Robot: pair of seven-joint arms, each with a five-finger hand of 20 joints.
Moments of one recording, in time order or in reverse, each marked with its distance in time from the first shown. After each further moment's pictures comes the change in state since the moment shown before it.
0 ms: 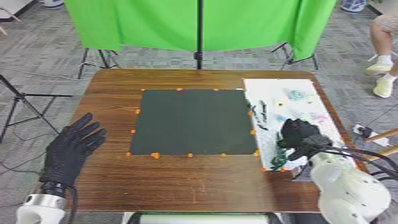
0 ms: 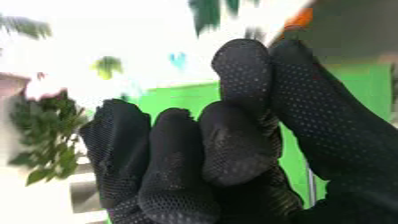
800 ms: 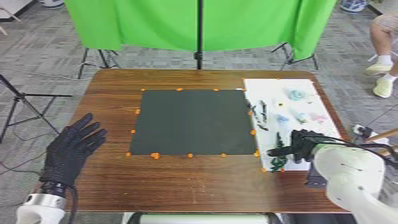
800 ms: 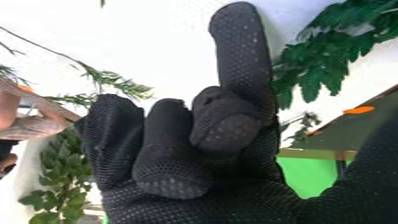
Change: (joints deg) left arm -0.1 0.0 0.0 0.1 0.1 -0.1 -0.4; right arm 8.9 -1.0 -1.1 2.9 11.0 -28.1 11.9
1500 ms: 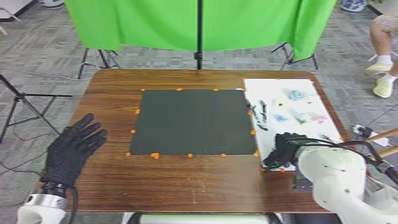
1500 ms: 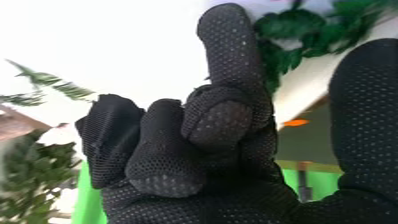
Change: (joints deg) left arm 0.1 -0.1 0.2 0.0 0.0 0.0 0.0; right arm 4.0 -3.0 -6.1 -2.2 -0.1 -5.9 1.7
